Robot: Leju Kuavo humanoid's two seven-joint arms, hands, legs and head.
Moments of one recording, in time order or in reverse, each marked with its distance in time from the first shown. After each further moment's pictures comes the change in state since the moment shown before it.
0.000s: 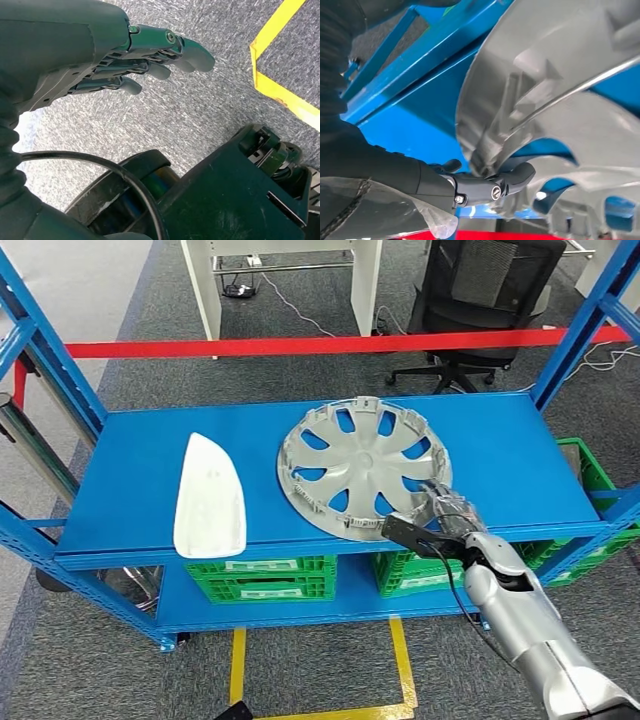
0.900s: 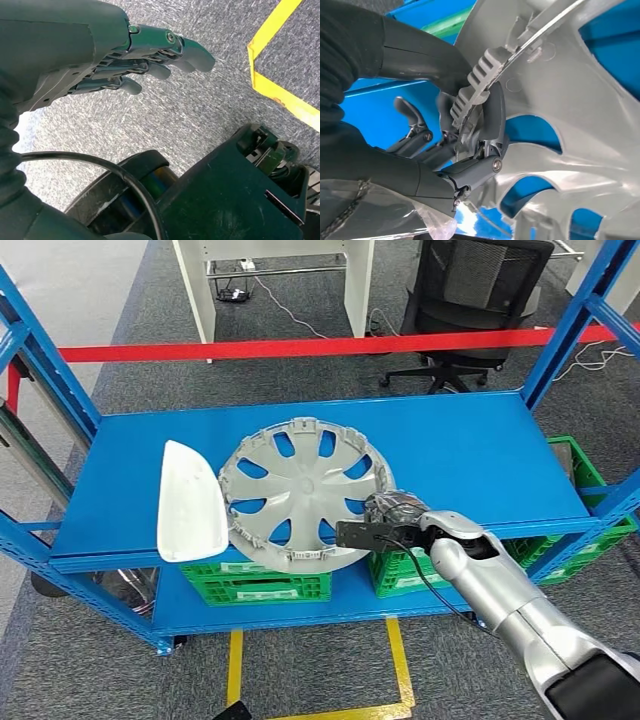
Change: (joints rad) left arm 0.001 0.001 0.043 0.000 -0.031 -0.003 -0.003; right arm -0.187 0.020 0.321 0.017 -0.220 0.258 -0.024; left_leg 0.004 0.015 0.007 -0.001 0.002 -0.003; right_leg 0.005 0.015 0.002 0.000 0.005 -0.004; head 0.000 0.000
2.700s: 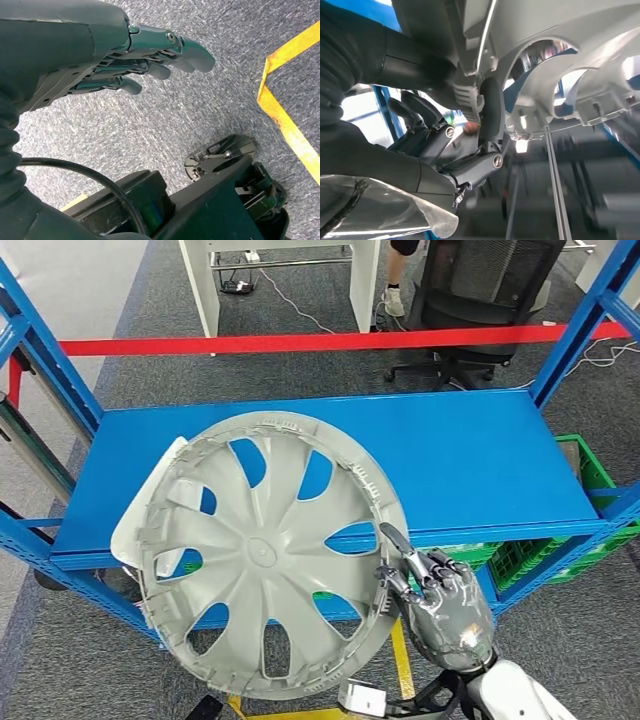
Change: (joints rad) left arm 0.039 0.009 0.235 0.000 0.064 0.072 -0.094; right arm 0.713 -0.160 -0.089 -1.011 0.738 -0.840 0.073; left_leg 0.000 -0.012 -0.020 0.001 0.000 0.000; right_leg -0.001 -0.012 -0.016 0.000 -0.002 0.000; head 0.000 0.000
